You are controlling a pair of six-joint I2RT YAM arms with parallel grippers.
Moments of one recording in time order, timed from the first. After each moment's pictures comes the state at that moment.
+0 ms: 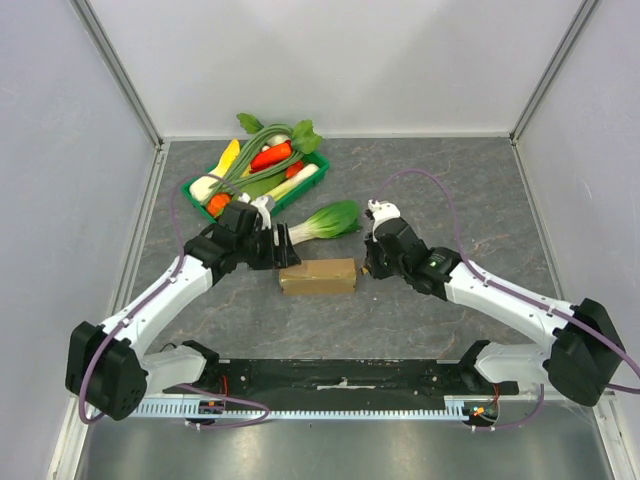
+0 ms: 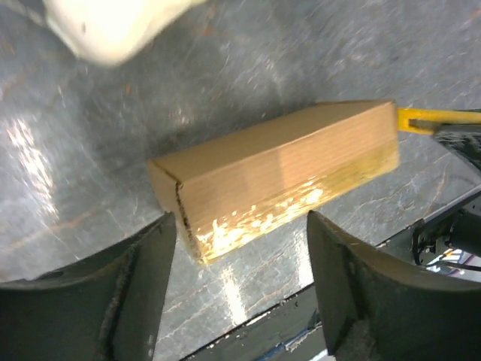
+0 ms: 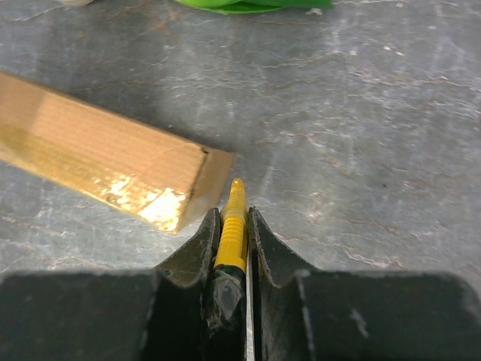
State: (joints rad) left arm -0.46 1.17 0.82 -0.50 0.23 -0.52; right arm 0.79 1.24 0.84 -0.34 0.18 0.40
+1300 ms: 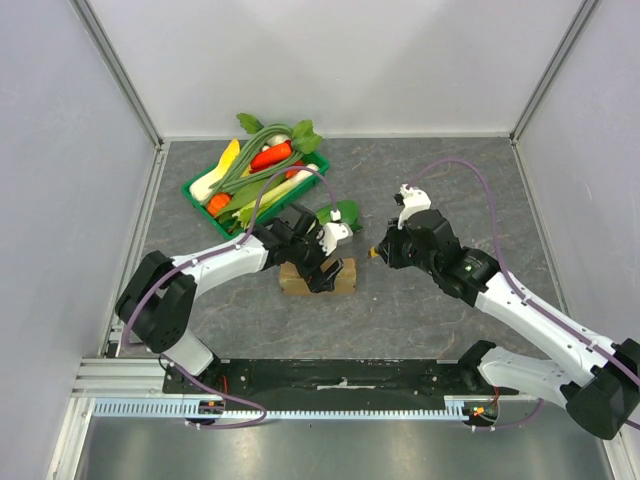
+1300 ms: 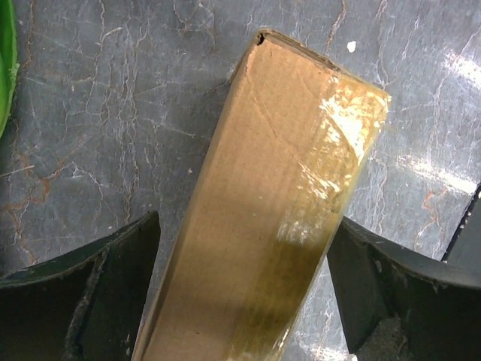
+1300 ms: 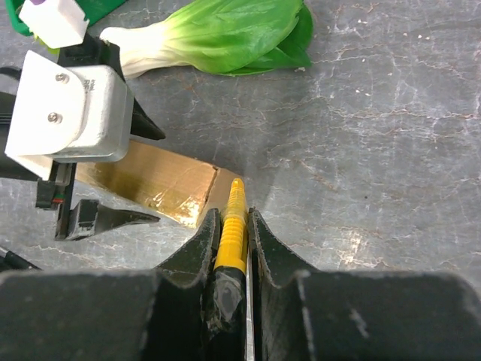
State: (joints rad) left arm -0.69 1.58 0.97 -0.35 0.42 0.29; right arm 0.70 1.05 0.88 -0.41 0.13 0.42
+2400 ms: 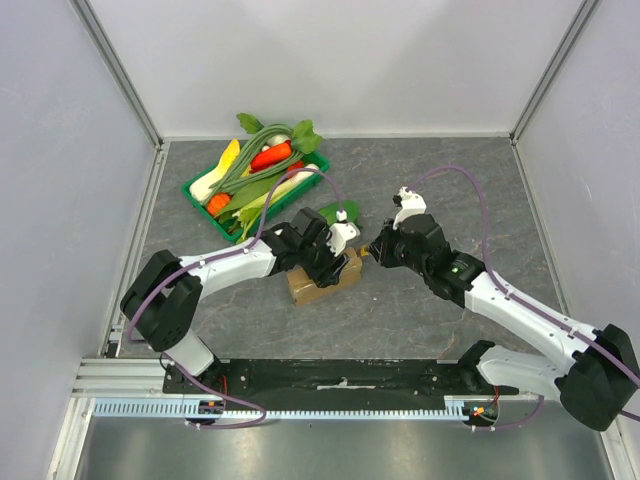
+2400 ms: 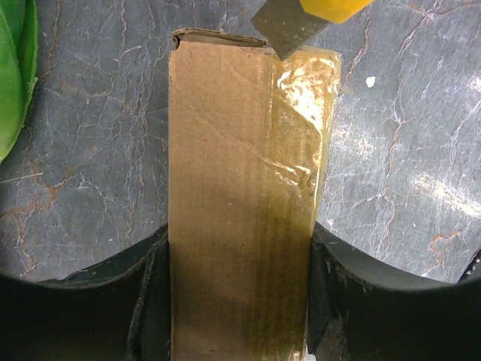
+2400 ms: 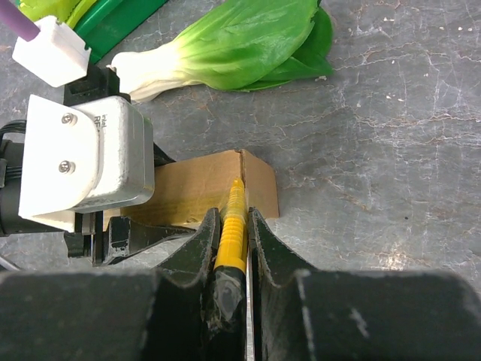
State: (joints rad) left arm -0.76 1.61 0.97 -0.27 0.29 0.18; right arm 0.69 1.09 0.76 -0.19 0.11 0.53
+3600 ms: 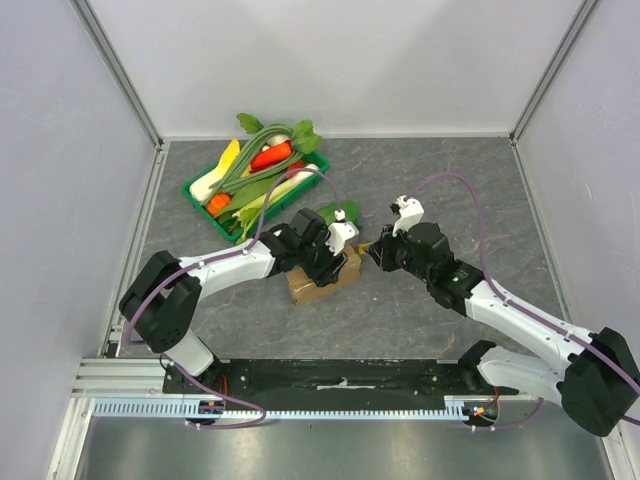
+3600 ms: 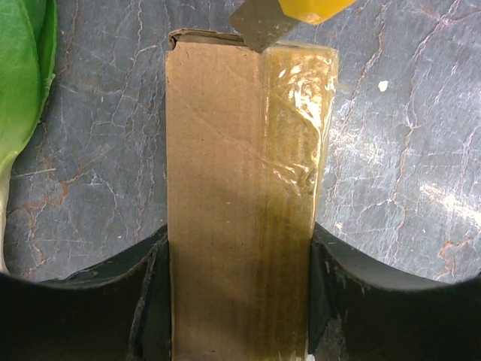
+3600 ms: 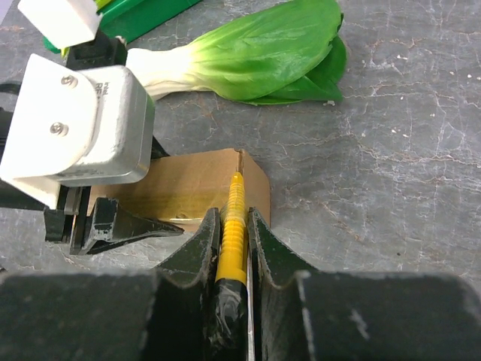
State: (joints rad) left arm -0.76 1.60 0.95 -0.23 0.25 0.17; right arm 0.68 1.08 0.64 0.00 0.04 0.39
